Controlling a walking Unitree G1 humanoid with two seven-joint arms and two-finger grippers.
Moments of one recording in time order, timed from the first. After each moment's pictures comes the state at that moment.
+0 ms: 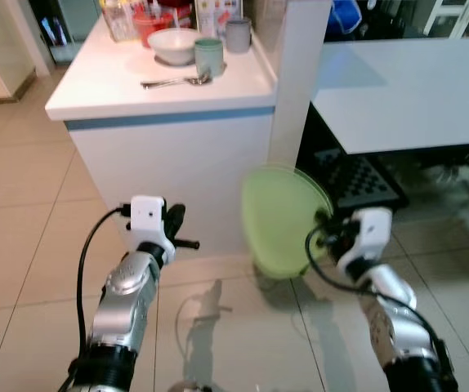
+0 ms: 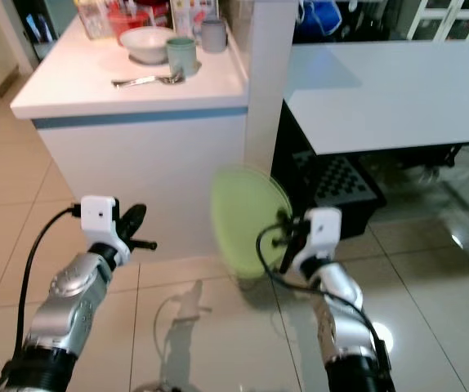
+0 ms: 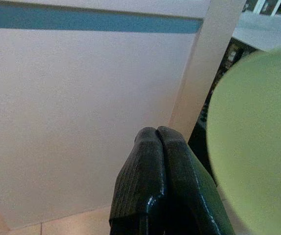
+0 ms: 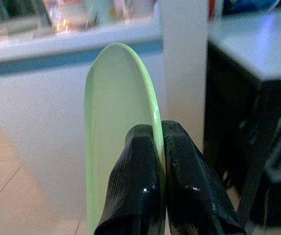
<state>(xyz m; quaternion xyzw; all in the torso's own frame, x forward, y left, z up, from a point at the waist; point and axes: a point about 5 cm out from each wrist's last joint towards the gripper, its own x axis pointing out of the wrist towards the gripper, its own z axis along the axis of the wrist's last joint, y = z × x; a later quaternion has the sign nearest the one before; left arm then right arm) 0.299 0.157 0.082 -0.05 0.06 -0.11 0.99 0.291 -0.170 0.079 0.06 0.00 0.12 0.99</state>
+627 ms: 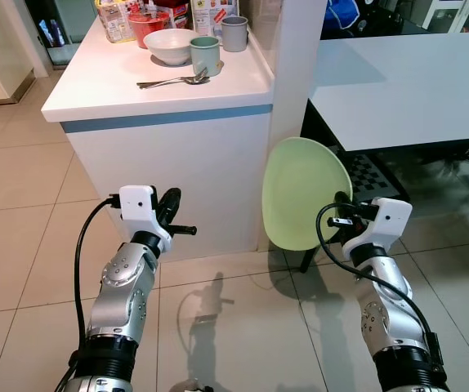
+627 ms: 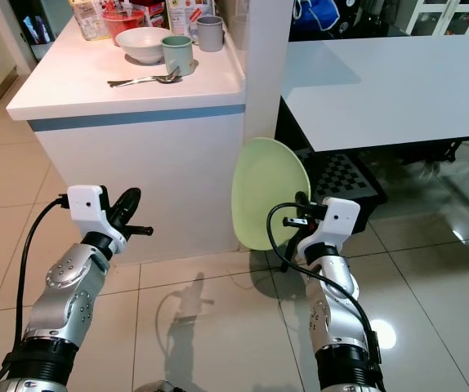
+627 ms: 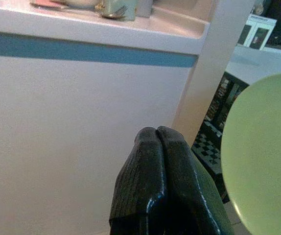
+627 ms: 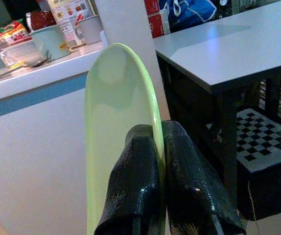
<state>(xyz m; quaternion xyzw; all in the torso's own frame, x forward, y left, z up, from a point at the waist) 0.308 0.162 0.096 -0.08 0.02 -0.10 0.99 0.300 -0.173 0.085 0.12 -0.02 0.02 0.99</state>
